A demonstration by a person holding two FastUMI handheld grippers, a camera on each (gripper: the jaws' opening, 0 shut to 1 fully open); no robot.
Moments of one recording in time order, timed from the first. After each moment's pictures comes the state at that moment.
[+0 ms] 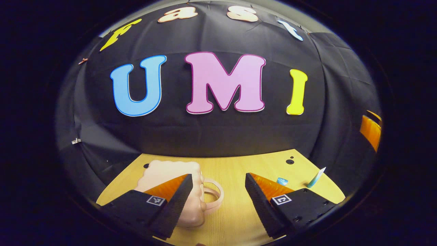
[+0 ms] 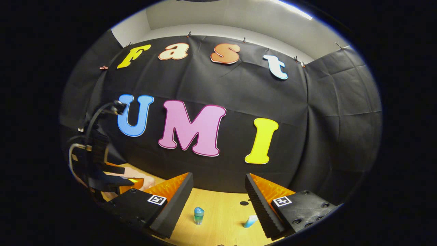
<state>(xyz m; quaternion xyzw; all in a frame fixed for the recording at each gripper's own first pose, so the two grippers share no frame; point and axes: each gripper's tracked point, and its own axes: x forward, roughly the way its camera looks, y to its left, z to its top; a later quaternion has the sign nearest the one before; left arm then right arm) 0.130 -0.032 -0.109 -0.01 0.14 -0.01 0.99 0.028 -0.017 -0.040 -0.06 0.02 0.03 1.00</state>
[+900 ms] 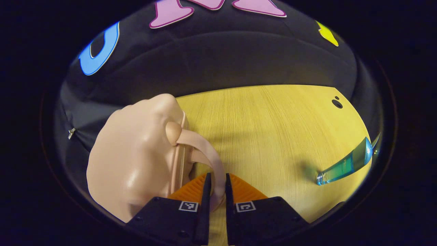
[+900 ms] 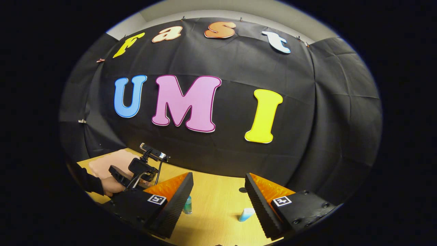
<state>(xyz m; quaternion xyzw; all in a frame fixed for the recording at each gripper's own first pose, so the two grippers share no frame) 0.230 -0.031 -0.310 0.06 0.40 0.07 0.91 0.065 -0.064 -0.107 -0.04 0.11 0.05 0.99</state>
